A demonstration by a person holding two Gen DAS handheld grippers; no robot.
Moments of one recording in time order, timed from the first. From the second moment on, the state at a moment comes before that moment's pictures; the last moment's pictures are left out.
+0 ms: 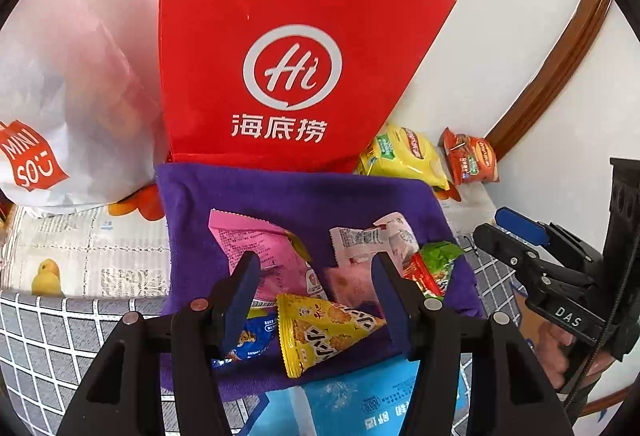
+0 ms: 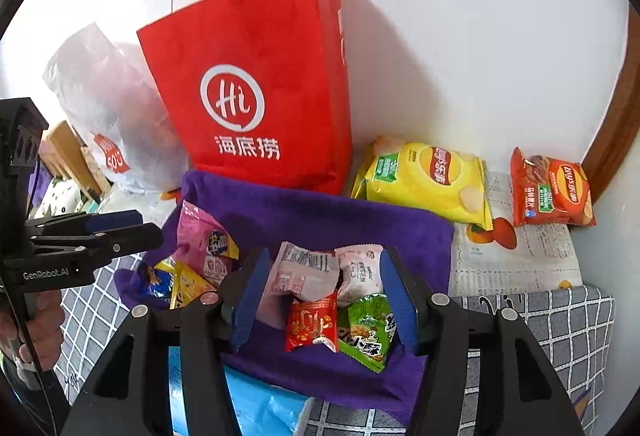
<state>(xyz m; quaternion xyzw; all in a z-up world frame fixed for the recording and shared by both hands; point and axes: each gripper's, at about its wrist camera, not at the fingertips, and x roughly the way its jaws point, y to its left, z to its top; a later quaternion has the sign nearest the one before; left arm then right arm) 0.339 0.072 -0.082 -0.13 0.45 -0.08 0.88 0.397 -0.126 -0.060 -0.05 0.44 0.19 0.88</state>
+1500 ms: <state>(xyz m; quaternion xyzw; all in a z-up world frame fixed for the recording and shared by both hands) 0.173 0.102 -0.048 -0.10 0.44 -0.09 0.89 0.183 -0.085 -0.126 -0.03 0.54 0.35 0.77</state>
